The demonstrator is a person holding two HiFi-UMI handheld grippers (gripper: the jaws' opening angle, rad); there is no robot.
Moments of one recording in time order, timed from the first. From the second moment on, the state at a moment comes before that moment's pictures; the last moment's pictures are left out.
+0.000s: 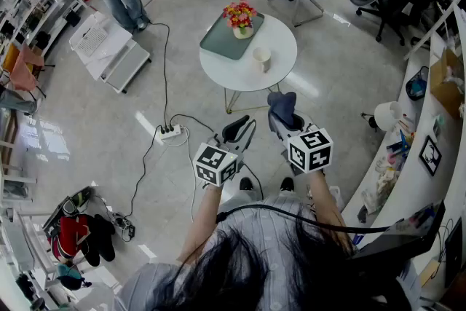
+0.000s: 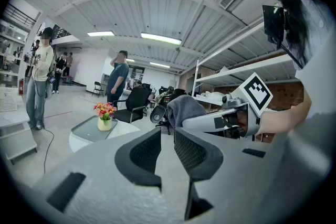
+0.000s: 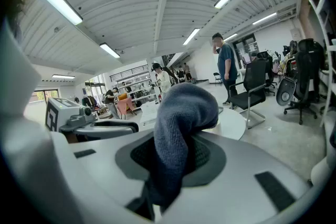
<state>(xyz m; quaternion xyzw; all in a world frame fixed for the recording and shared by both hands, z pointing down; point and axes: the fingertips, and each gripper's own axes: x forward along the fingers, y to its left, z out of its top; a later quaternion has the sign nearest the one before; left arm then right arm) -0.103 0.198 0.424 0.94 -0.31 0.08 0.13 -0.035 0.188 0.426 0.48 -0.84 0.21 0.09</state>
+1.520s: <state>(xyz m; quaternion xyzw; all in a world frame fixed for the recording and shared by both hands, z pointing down) -0.095 0.129 0.497 0.93 -0.27 0.14 0.19 -0.008 0.134 0.483 0.52 -0.81 0.23 0.14</state>
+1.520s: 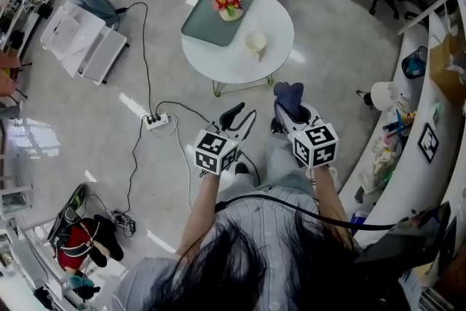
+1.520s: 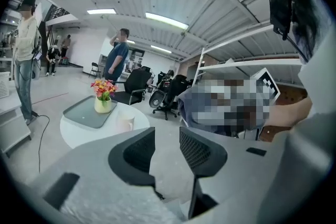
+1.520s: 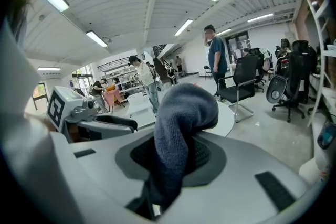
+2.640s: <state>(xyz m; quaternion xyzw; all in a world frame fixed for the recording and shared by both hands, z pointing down) -0.027 0.024 0.566 0.84 -0.40 0.21 0.29 0.034 0.008 0.584 0.29 -0.88 0.26 0.25</state>
